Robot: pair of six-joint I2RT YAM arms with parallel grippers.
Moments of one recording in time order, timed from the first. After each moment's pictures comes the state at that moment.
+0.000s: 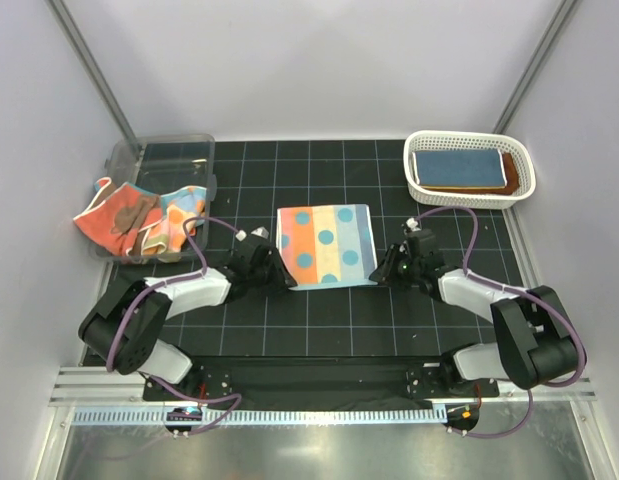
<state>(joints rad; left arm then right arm) -0.62 1.48 0.60 0.02 0.09 -0.92 0.31 1.34 0.48 0.01 -0.22 0.65</state>
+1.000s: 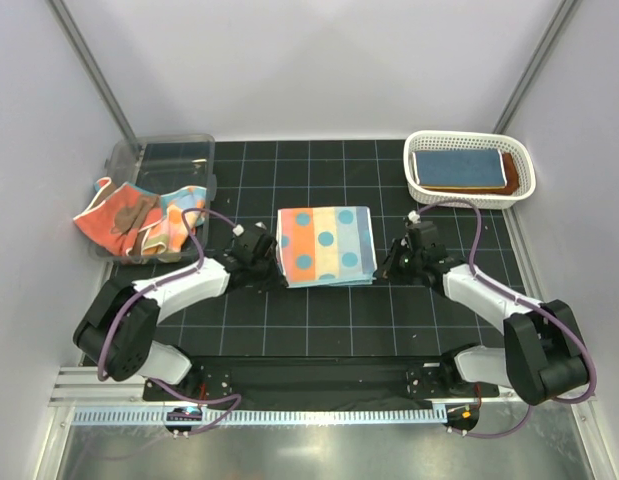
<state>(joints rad) -0.62 1.44 0.72 -0.25 0.04 -0.93 0.32 1.26 0.57 -0.17 -0.21 0.66</state>
